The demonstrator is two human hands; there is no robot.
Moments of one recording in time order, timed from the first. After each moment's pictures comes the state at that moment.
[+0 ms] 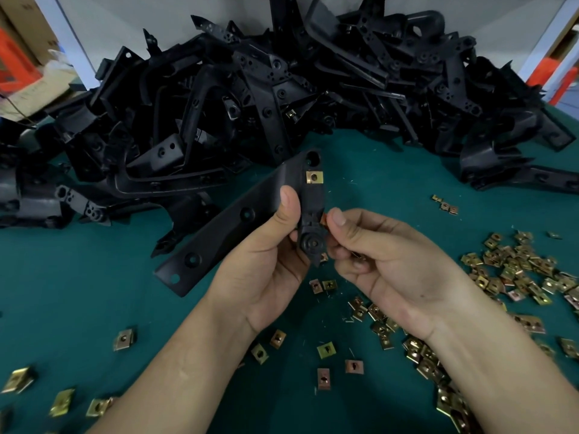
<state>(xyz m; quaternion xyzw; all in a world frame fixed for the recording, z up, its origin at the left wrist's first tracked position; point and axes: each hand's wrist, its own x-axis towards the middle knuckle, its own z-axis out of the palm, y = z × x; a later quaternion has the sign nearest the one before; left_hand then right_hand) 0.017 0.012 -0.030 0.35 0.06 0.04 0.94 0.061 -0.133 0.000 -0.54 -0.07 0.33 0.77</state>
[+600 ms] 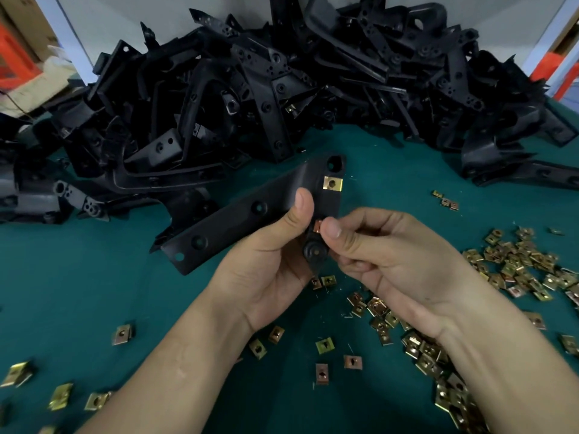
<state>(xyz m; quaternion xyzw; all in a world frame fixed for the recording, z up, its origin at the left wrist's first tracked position) 0.015 0.012 -0.030 0.36 0.04 -0.02 0.93 0.060 -0.137 0.003 -0.58 -0.11 0.33 0.73</state>
